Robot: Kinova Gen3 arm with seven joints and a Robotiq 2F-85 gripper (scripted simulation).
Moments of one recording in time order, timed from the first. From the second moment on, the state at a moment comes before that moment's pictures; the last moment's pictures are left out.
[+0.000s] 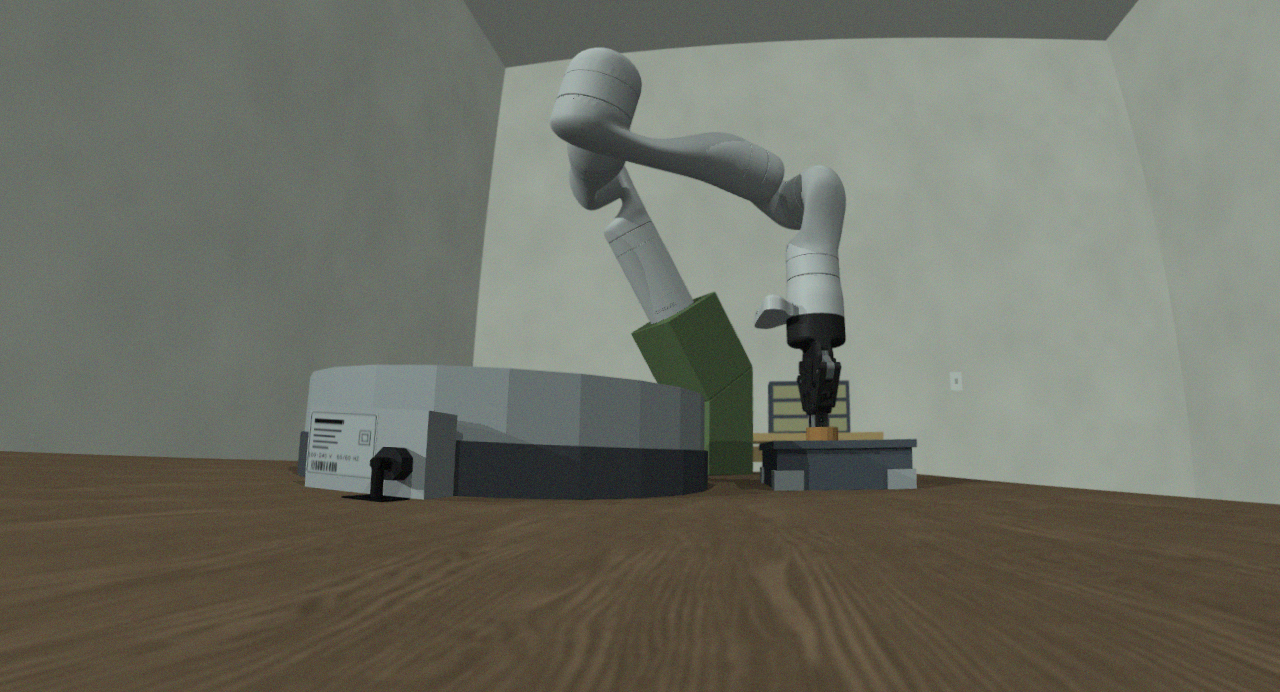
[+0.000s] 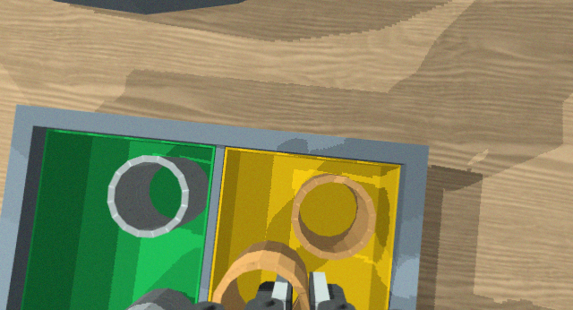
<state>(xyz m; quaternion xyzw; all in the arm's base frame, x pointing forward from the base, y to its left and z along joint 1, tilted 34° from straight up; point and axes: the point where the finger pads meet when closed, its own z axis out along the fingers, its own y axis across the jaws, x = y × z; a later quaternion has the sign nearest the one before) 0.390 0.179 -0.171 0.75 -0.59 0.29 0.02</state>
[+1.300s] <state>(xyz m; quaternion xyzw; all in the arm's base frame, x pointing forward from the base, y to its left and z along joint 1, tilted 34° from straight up) 0.399 0.170 -0.190 0.75 -0.59 0.29 0.02</state>
